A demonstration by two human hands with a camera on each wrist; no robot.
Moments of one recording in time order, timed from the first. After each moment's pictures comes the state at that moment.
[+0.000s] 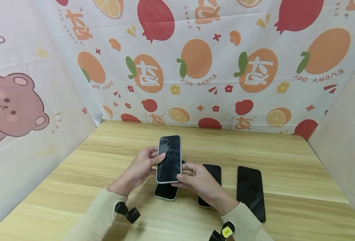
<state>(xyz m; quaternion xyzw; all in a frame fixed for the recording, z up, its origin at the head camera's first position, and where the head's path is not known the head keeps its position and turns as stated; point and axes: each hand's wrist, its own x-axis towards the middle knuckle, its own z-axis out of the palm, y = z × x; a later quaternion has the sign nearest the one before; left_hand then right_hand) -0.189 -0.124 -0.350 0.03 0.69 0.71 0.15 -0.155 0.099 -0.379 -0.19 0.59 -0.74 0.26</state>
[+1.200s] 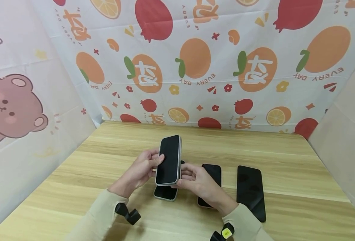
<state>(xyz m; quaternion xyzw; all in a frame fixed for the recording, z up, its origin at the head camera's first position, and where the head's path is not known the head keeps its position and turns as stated) -0.190 -0.124 -0.358 0.07 0.64 0.74 0.19 -0.155 0.106 -0.388 -0.28 0.62 -0.71 0.20</state>
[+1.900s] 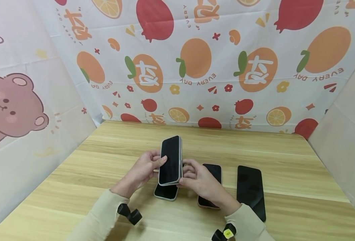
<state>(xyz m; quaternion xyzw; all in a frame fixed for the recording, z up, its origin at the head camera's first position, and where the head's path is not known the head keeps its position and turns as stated) -0.191 -0.122 -0.367 0.05 0.68 0.71 0.17 -0.156 0.110 -0.381 -0.24 0.69 -0.66 0.18</state>
